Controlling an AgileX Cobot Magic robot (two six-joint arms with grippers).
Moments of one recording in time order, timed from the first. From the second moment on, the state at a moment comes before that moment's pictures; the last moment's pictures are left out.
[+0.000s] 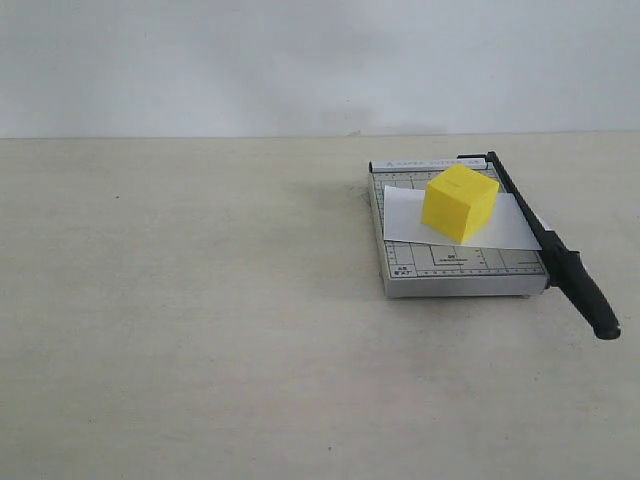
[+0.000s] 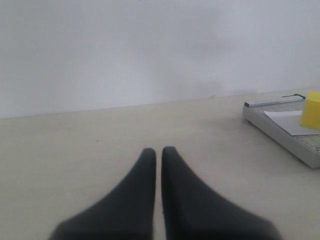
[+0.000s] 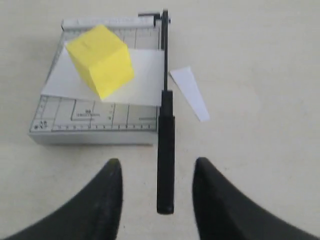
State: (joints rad) left arm -0.37 0.00 0.00 -0.03 0.16 0.00; right arm 0.02 0.77 -0.43 0.28 0.32 -0.24
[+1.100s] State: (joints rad) left arm -0.37 0.00 0.00 -0.03 0.16 0.00; right arm 0.02 0.01 -0.43 0.39 0.61 -0.23
